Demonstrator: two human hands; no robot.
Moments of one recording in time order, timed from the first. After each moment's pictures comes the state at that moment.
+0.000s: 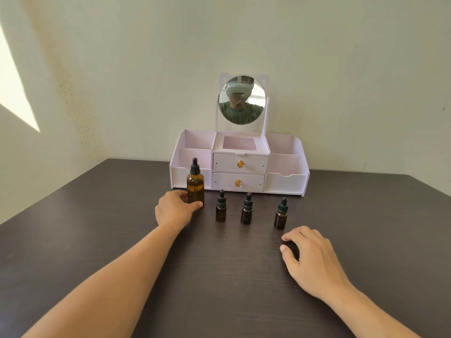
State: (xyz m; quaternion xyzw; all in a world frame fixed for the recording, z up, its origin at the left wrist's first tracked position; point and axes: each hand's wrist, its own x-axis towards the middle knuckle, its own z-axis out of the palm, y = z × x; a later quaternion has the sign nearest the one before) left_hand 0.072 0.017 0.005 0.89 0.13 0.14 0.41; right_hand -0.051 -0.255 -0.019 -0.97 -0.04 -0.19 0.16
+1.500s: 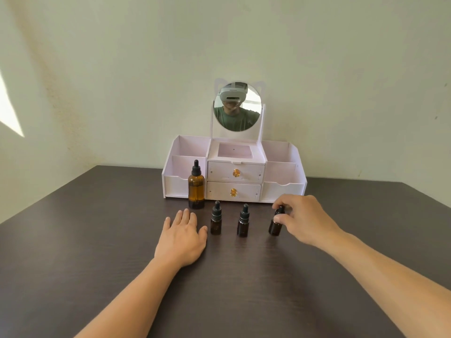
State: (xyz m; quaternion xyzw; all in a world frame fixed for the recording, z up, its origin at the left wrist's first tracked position) left_hand 0.054 0.002 -0.013 0.99 -0.06 0.02 0.10; right_hand 0.012 -0.258 0.060 -0.96 -0.04 -0.12 0.25
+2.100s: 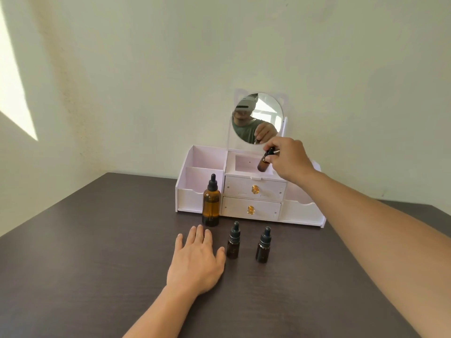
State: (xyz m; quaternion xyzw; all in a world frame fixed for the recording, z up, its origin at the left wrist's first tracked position) left_hand 0.055 0.001 -0.015 0.99 -0.06 0.02 0.11; right_hand 0.155 -0.205 0.144 -0.91 -0.09 -0.29 0.28
